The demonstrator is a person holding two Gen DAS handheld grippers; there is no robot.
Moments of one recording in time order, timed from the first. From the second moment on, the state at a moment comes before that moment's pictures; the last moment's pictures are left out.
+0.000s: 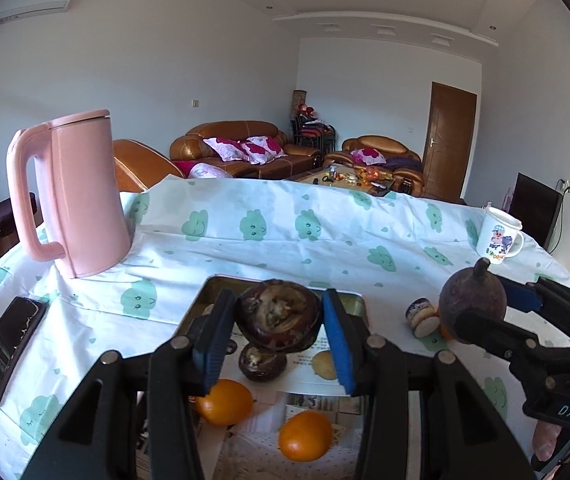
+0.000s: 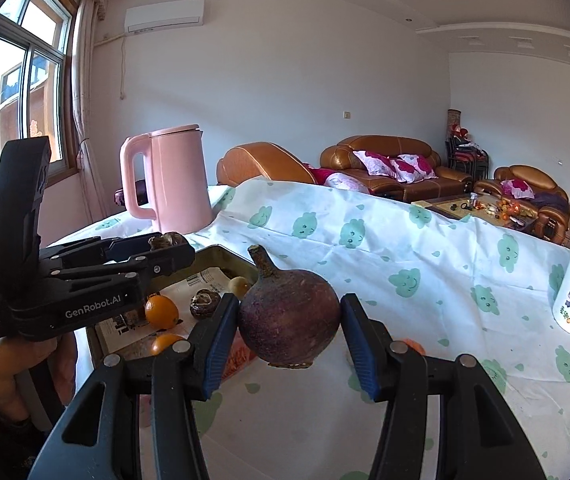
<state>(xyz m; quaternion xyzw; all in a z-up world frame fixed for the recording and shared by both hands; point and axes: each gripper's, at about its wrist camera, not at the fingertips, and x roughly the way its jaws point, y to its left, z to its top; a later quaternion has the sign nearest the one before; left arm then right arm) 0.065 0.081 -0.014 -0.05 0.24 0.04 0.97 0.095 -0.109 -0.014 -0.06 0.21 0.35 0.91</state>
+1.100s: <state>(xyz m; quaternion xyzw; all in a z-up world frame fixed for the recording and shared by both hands) 0.066 0.124 -0.021 -0.08 0.26 0.06 0.96 0.098 -0.073 -0.037 -0.13 0.25 0.35 0.90</state>
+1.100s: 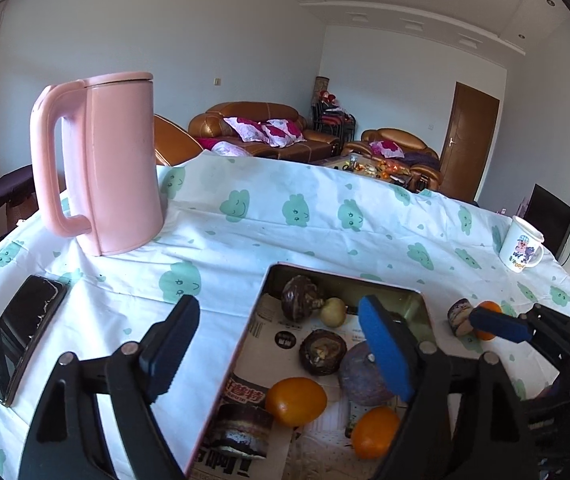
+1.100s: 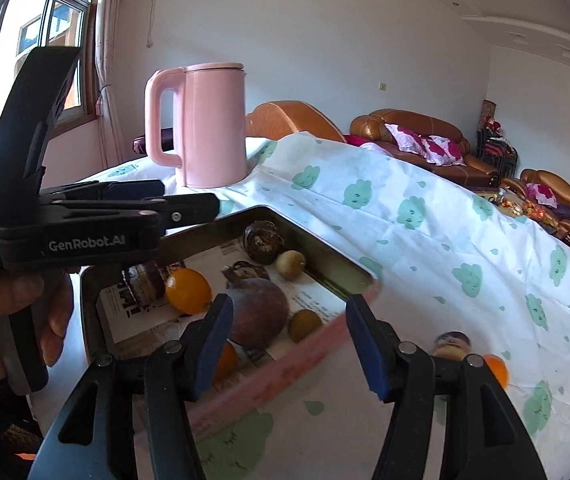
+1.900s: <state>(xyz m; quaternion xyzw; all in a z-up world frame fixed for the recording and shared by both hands) 0.082 0.003 -0.013 -0.01 0.27 -0.01 0.96 0.179 -0.159 -0.065 -0.06 0.37 0.28 0.89</state>
